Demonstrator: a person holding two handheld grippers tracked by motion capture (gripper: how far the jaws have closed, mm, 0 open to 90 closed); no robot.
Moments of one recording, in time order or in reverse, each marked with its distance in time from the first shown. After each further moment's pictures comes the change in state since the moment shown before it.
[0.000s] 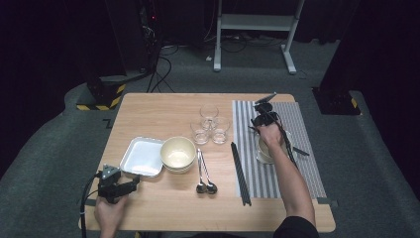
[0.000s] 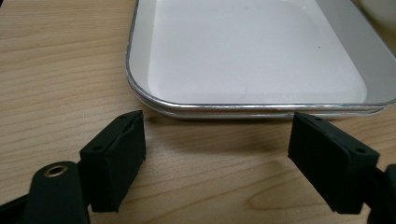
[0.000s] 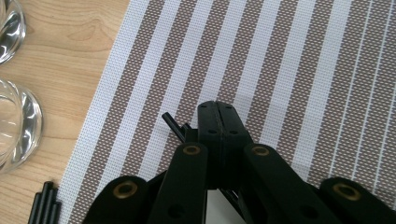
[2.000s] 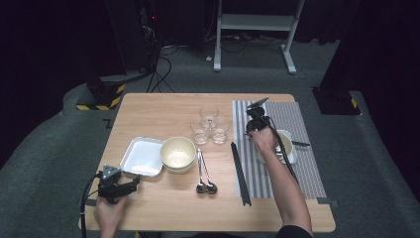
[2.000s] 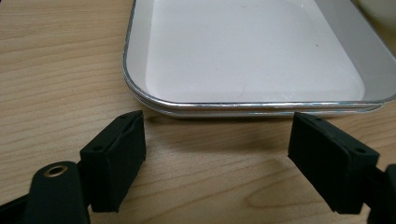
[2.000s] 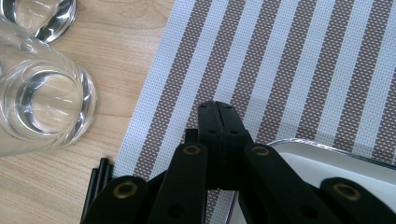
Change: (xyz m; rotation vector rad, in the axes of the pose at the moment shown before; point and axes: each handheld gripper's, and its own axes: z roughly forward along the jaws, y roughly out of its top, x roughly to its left) left arm -0.001 0.000 0.000 0.001 -0.003 0.006; right arm 0.033 -0.011 -0.004 0.018 0.020 -0.011
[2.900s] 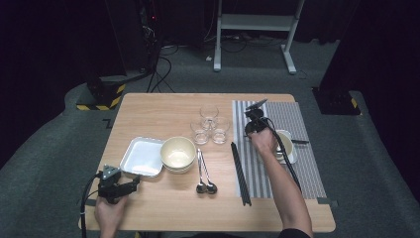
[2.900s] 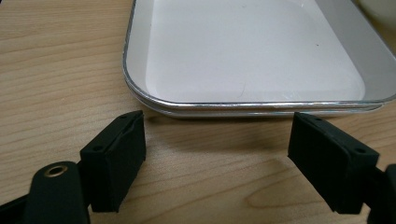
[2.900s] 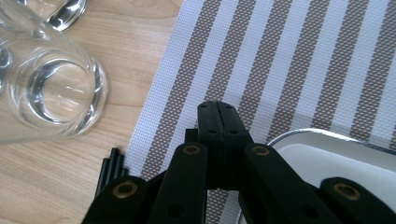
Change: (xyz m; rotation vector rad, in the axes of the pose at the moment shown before) left arm 0.000 0.000 0.000 0.003 0.002 0.005; right arm 0.005 -0.004 -0.001 0.007 0.007 -0.007
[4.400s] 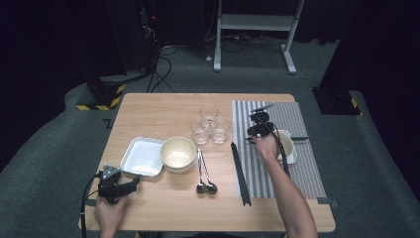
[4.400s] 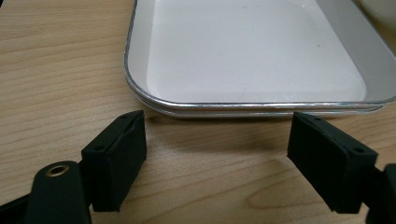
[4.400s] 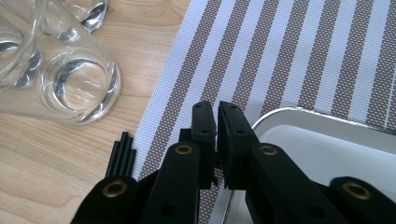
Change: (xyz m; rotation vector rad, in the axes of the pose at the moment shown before) left arm 0.001 0.000 0.000 -0.002 0.002 -0.001; right arm -0.002 -0.025 -0.022 -0.117 0.020 0.005
